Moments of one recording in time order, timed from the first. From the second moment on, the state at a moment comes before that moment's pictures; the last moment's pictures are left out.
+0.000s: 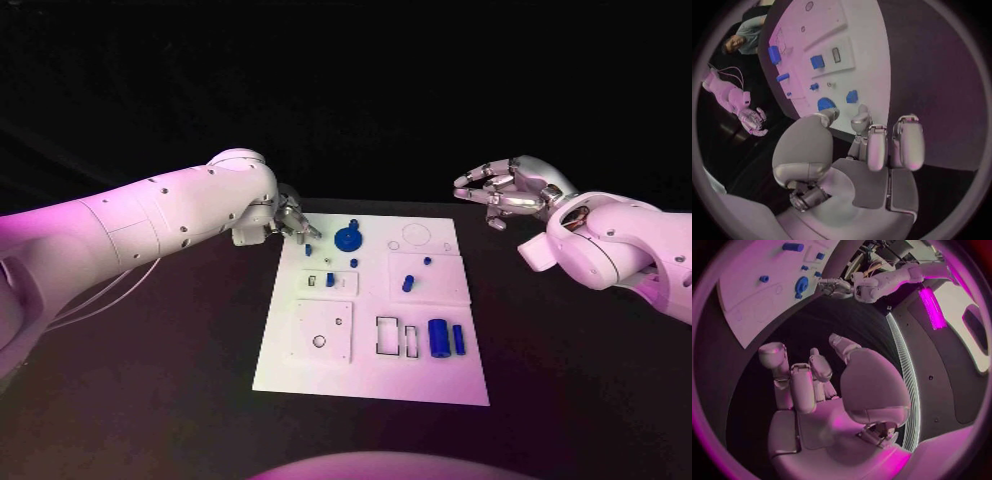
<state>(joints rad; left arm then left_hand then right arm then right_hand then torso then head) 1.36 -0.55 -0.08 1.04 -1.06 0.32 -0.52 1.01 -0.15 0.37 0.29 0.31 0.74 0.11 0.60 0.59 1.24 0.03 1.19 0.95 1.46 -0.04 1.54 1.31 0.07 1.43 0.07 1.43 1.29 1.34 -0.88 -0.13 1.41 -0.56 -0.30 0.21 1.17 -0.12 0.39 0.07 0.21 0.76 0.17 0.35 0.36 1.26 0.08 1.24 1.16 1.47 0.02 1.42 1.22 0.12 1.23 0.11 1.03 1.06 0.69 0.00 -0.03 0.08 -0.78</state>
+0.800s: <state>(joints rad) 1.36 -0.54 -0.08 1.02 -1.06 0.36 -0.52 1.07 -0.12 0.36 0.29 0.33 0.78 0.10 0.63 0.59 1.24 0.03 1.19 0.95 1.46 -0.04 1.54 1.31 0.07 1.43 0.07 1.43 1.29 1.34 -0.87 -0.13 1.41 -0.56 -0.30 0.21 1.17 -0.12 0.39 0.07 0.22 0.76 0.17 0.35 0.36 1.26 0.08 1.24 1.16 1.47 0.02 1.42 1.22 0.12 1.23 0.11 1.03 1.06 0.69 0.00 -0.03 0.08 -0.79</state>
